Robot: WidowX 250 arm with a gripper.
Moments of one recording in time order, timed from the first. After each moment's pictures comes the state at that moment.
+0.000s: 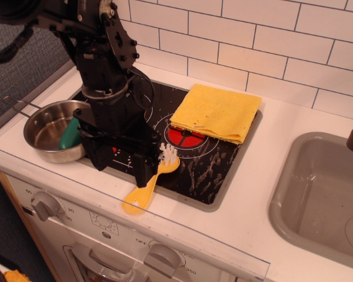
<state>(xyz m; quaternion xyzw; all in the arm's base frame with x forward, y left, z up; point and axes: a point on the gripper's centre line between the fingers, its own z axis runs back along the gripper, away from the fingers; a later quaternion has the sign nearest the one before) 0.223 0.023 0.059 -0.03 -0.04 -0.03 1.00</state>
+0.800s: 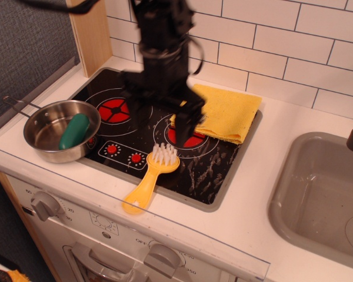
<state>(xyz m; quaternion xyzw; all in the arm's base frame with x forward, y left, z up) 0.291 0.005 0.071 0.00 -0.02 -0.03 1.00</state>
